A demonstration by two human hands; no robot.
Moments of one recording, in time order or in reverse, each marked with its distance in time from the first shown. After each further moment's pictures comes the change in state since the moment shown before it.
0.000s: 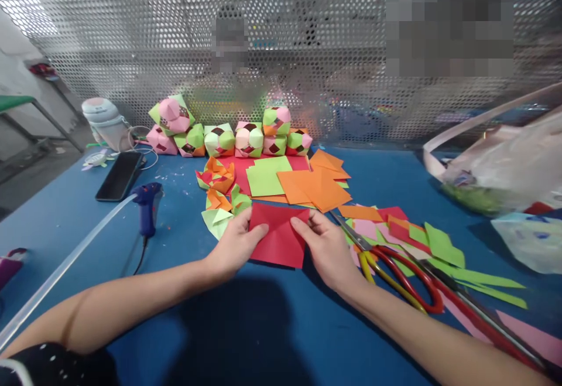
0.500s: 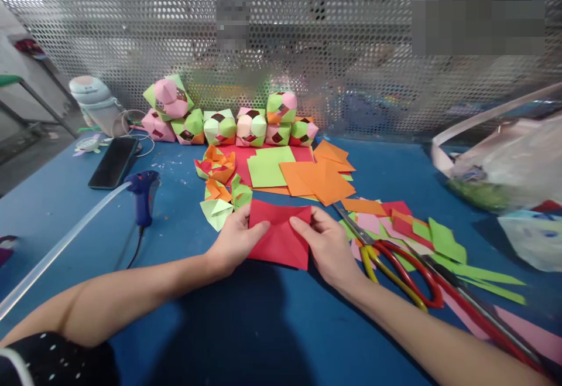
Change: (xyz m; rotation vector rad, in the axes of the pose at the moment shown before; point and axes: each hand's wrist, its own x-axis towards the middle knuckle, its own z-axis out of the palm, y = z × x) left_hand 0.002 -0.019 -0.003 -0.015 0.053 0.014; right_hand -0.002 0.016 -0.003 -0.027 0.024 -0.015
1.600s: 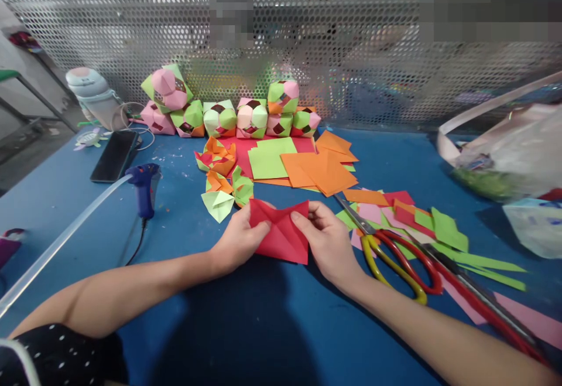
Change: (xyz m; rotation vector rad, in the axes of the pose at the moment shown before) left_hand -0.009 -0.003 -0.001 0.329 0.012 0.032; right_hand -0.012 -0.008 0.005 -0.097 0.020 -0.044
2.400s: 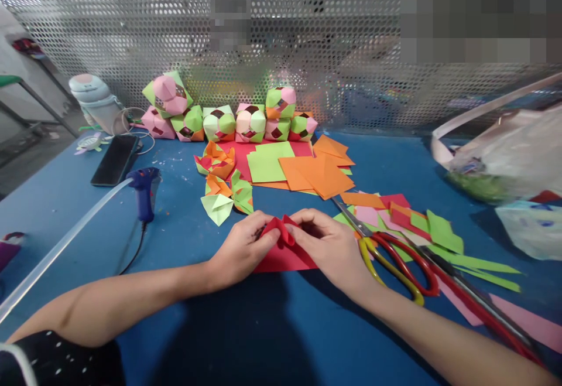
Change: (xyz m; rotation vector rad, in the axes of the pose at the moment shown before) left_hand -0.013 0.016 -0.002 0.271 -0.149 0.201; right_hand -0.007 -0.026 -0.003 -0.299 -0.103 -0.138
